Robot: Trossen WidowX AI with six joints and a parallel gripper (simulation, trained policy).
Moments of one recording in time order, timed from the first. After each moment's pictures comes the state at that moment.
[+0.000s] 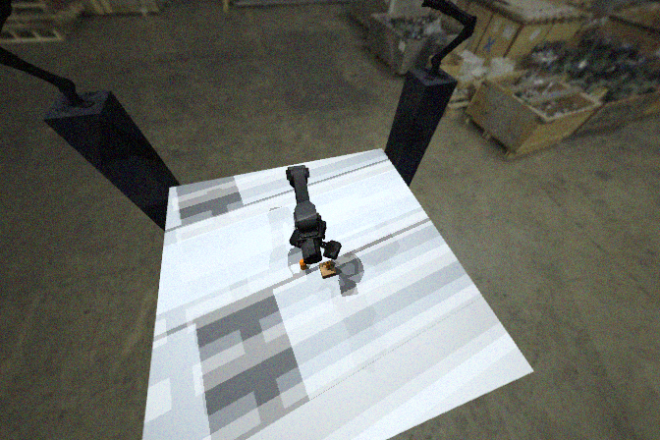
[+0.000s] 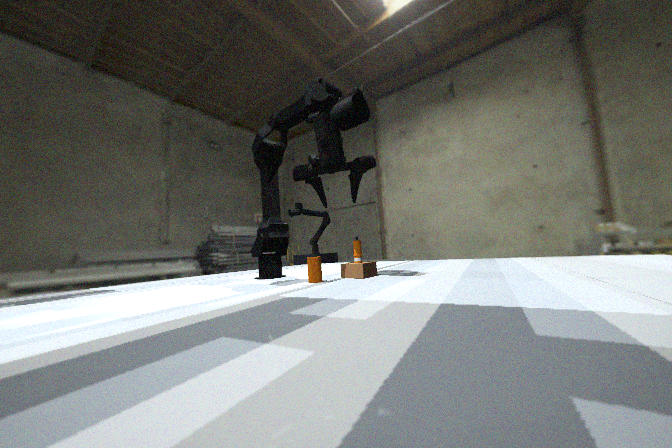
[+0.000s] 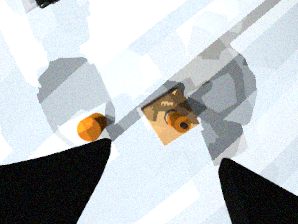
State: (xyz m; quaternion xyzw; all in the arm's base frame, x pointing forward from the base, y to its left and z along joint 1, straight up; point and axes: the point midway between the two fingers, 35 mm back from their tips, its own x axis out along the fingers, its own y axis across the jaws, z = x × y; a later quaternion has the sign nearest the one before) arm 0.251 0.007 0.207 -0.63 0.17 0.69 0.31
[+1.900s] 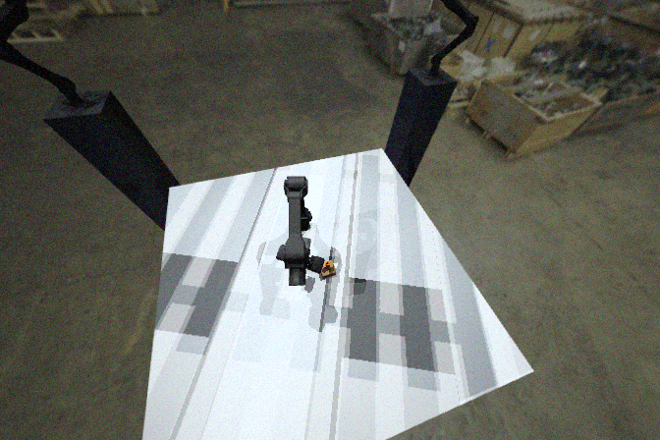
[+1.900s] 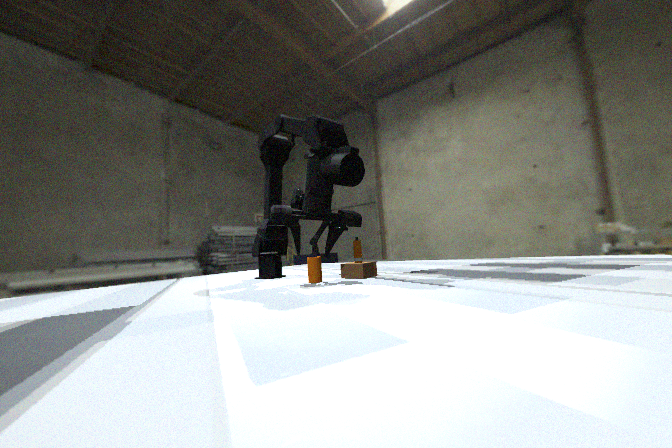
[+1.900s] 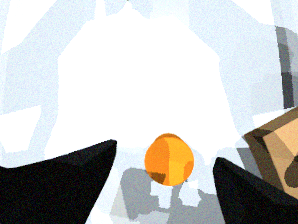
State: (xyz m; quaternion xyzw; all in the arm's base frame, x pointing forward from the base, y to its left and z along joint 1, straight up) arm 0.230 -0.057 0.095 -0.56 0.21 0.77 0.22
